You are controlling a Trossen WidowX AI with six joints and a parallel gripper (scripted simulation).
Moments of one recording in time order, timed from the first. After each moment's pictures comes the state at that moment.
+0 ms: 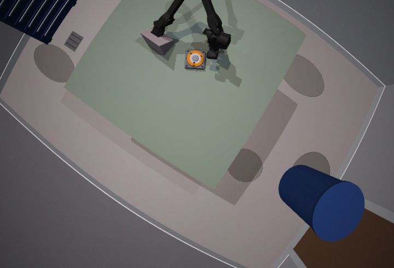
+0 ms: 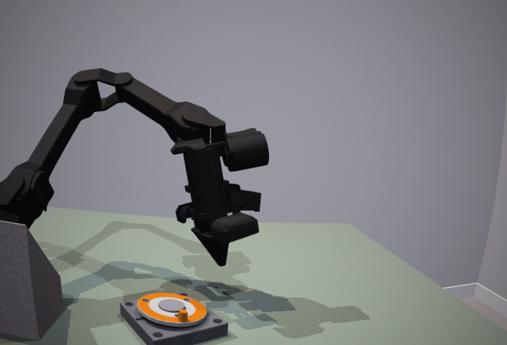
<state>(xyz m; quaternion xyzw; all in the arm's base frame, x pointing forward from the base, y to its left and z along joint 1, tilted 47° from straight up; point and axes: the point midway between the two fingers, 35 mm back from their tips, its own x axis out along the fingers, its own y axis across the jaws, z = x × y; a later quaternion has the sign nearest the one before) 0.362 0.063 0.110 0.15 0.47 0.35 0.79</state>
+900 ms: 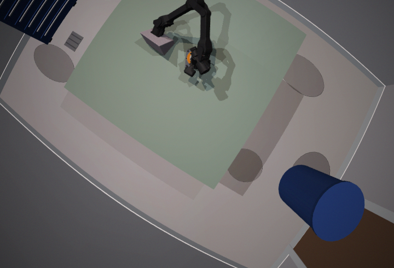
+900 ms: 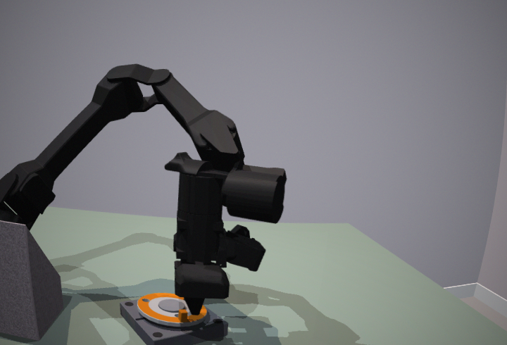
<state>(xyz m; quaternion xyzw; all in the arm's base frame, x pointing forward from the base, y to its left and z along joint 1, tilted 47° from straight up) 0.325 -0.020 -0.011 0.26 0.62 0.29 0.68</state>
